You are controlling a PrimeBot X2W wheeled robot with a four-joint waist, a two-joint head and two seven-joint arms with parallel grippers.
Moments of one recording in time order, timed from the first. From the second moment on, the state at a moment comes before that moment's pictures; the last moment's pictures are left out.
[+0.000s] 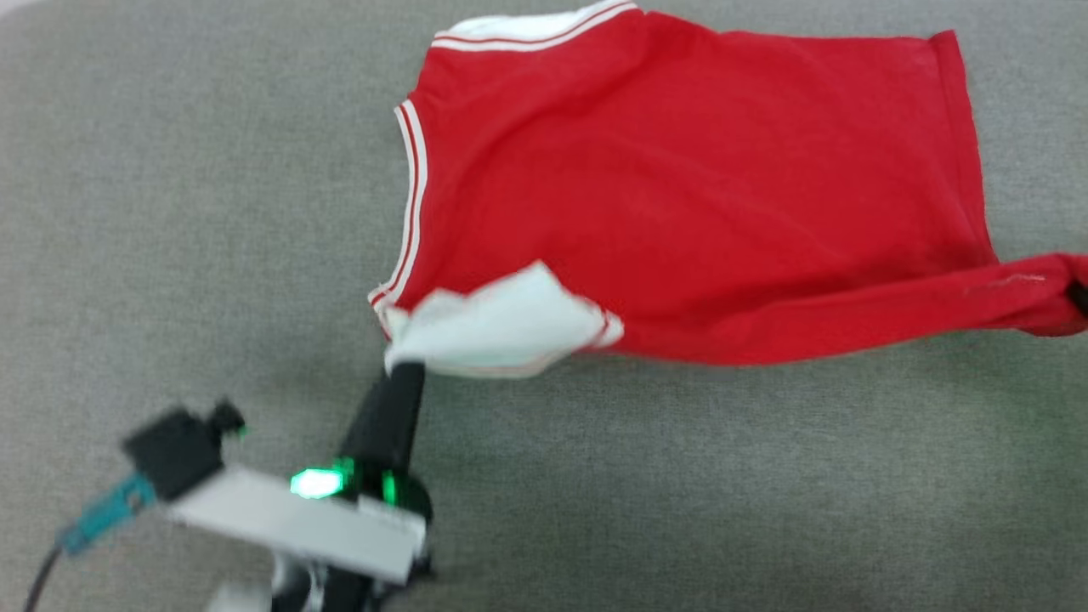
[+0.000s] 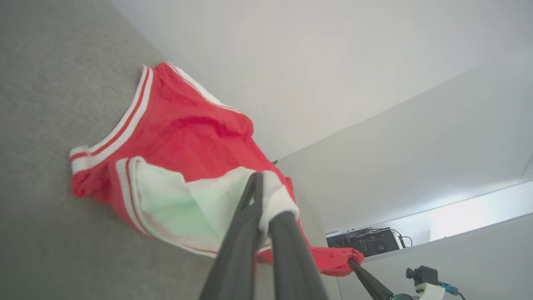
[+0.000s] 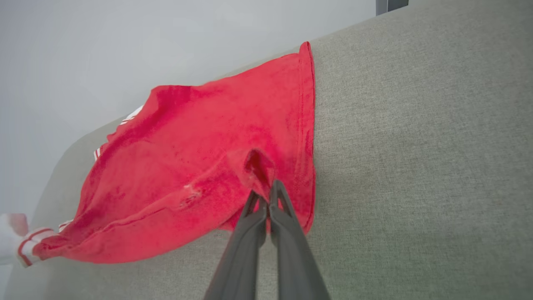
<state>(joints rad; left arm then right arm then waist) -0.09 0.26 -0.33 -0.46 -1.15 0.24 -0.05 -0.23 -0.30 -0.31 -0.20 0.83 0.13 0.70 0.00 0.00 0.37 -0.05</state>
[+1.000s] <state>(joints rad) -0.66 0.16 -0.32 0.29 -1.13 0.05 -0.11 -0.47 -0.25 -0.29 0.13 0.74 0.13 0.55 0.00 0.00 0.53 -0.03</state>
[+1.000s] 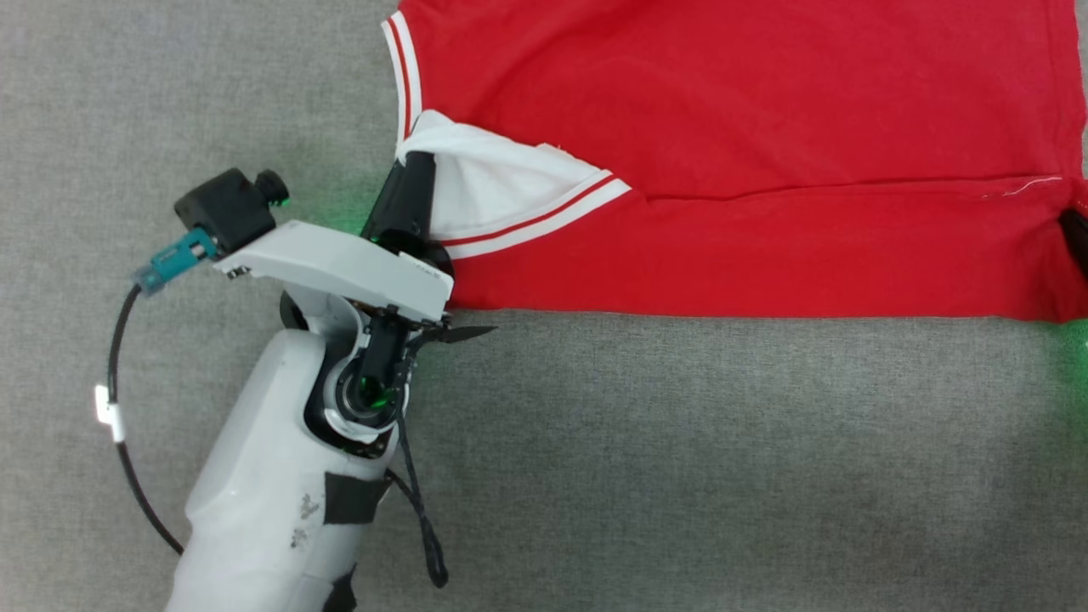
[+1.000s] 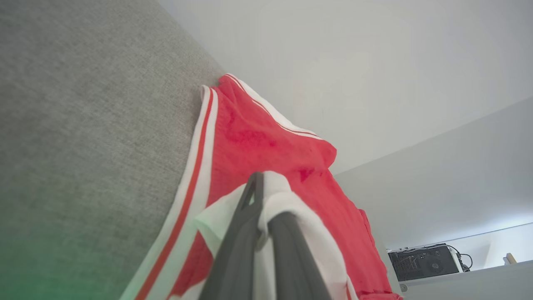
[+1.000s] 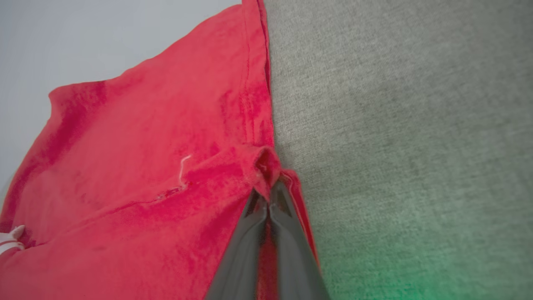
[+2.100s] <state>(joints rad) -0.68 0.17 -0.36 0.39 -1.12 0.03 -0.06 -0.48 -0.29 -0.20 0.19 0.76 0.13 0.47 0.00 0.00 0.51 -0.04</state>
